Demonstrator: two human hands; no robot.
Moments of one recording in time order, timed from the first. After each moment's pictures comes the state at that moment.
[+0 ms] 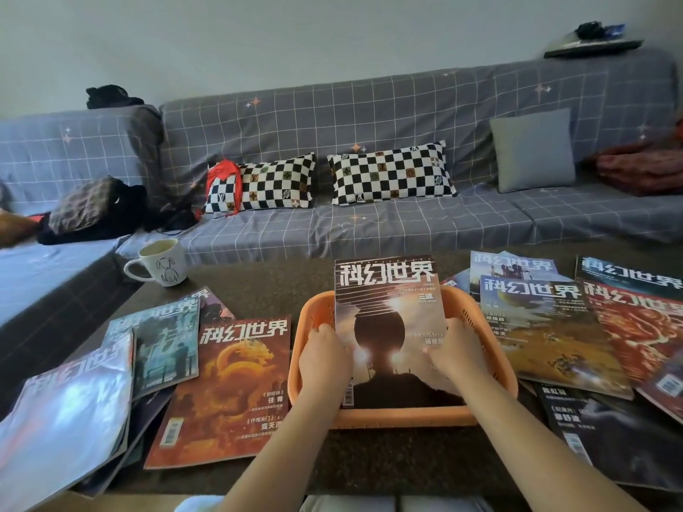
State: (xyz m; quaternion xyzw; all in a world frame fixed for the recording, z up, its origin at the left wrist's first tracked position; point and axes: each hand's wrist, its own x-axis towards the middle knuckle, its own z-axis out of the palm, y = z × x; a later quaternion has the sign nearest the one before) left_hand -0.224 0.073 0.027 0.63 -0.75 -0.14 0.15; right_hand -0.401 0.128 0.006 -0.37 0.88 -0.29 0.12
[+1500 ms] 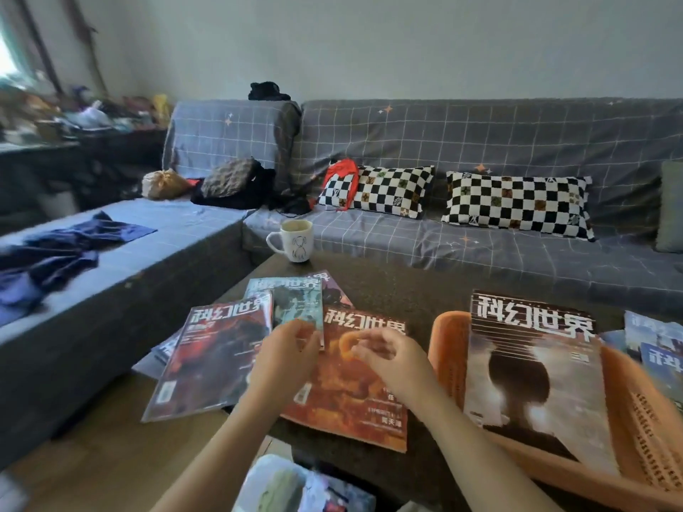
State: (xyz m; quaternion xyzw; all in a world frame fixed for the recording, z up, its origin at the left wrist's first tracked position) left_hand 0.018 0.071 0.053 0.66 -0.64 -0.16 0.36; right_hand -0.159 0.085 0.051 -0.62 0.57 -0.40 0.36
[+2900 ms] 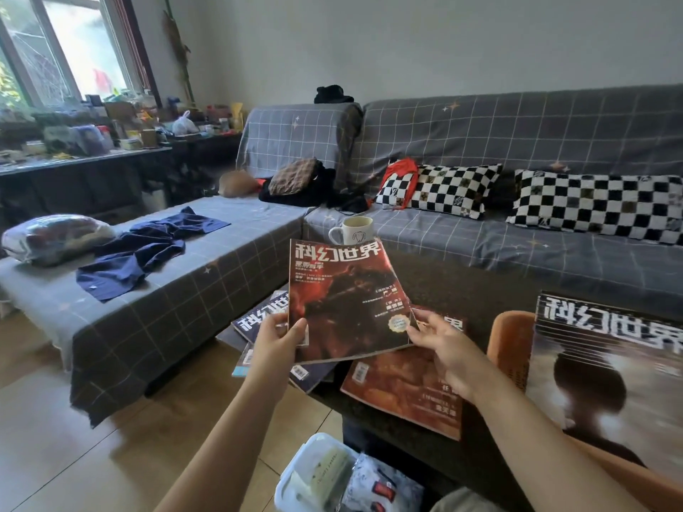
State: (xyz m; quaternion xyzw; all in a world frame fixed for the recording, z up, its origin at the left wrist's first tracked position) left_hand 0.086 0.108 0.055 0.62 -0.38 -0.40 0.56; right_hand -0.155 0.082 0.063 -0.46 0.45 -0.41 0.65
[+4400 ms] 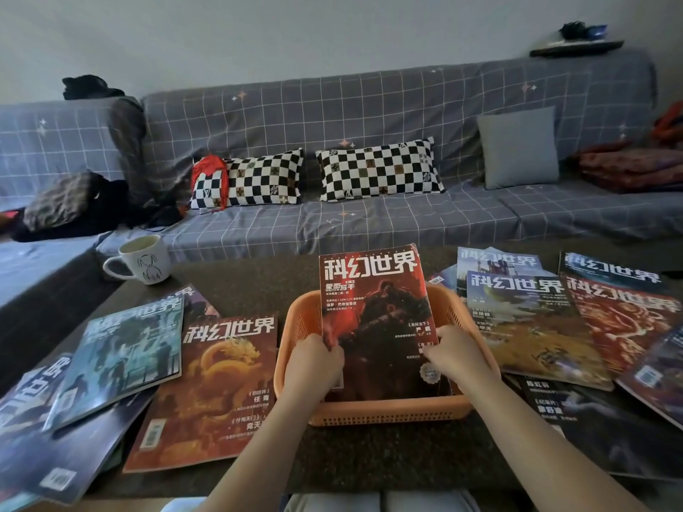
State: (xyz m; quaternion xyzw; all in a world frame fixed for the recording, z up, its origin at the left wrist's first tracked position) left_hand -0.213 0.081 0.025 0.61 -0.71 -0.31 0.17; right_hand -0.404 0.150 0.023 -0.38 0.85 -0.27 0.23
